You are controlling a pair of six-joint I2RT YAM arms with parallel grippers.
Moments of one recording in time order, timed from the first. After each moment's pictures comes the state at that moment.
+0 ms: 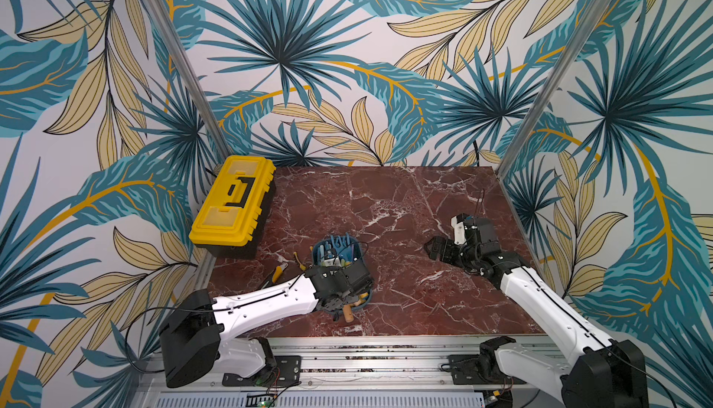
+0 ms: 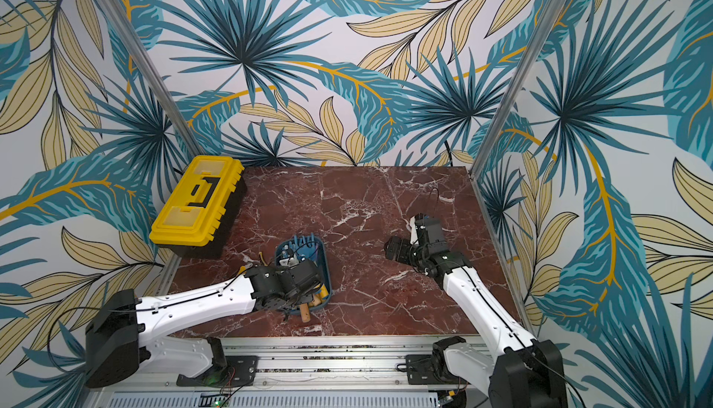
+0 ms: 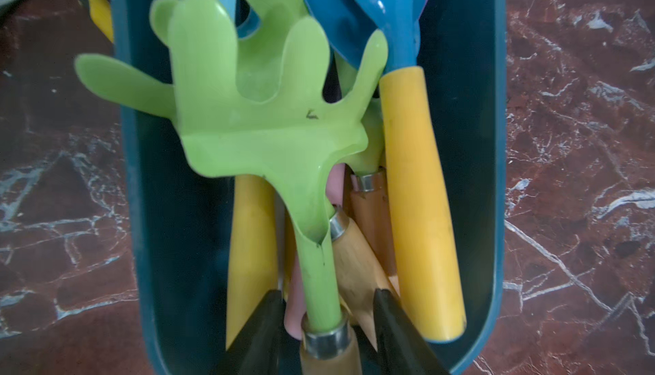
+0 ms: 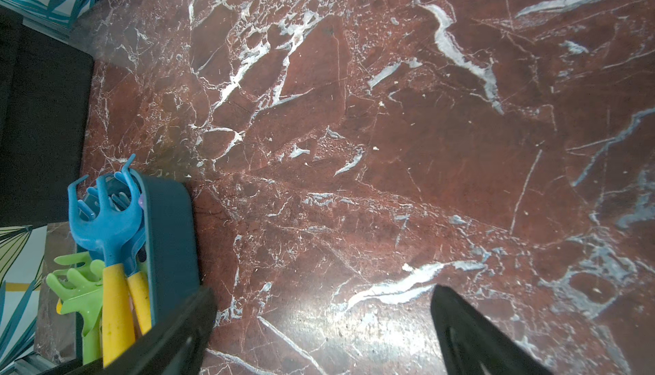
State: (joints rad) left arm -1.01 1.36 0.88 -0.80 -0.31 -1.23; right arm 0.22 1.12 0.76 -0.49 -0.16 0.48
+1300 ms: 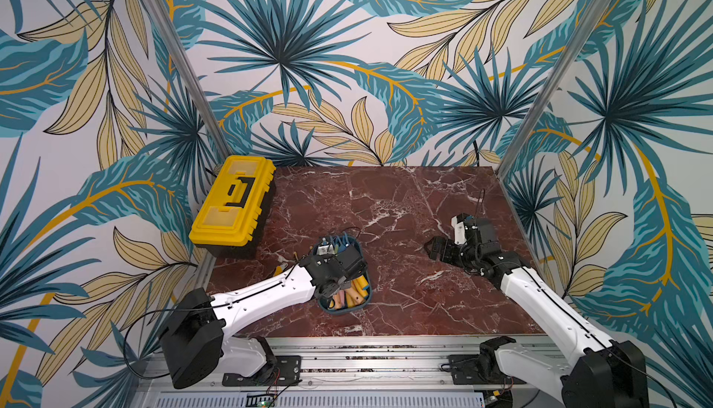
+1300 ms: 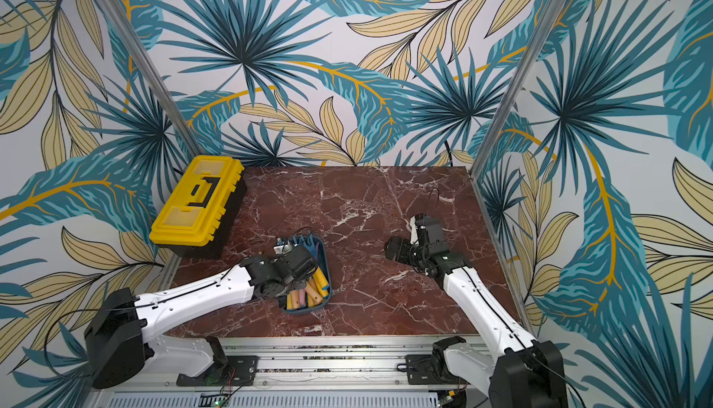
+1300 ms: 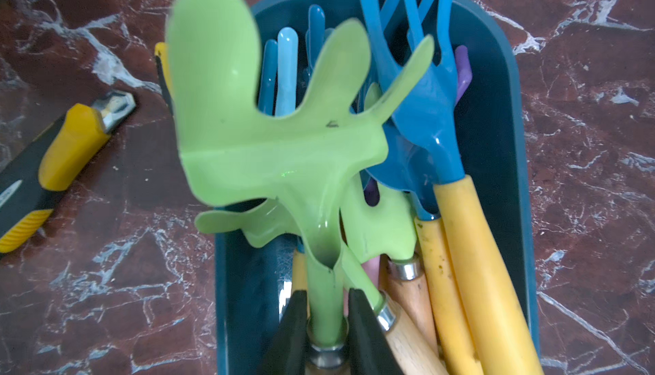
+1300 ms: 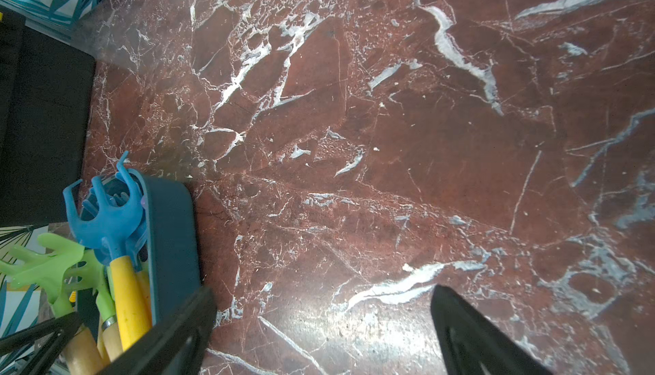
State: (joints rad) left arm -0.89 1.37 0.92 -0.80 -0.40 -1.06; right arm 0.22 1.12 0.76 -0.49 -0.16 0.48
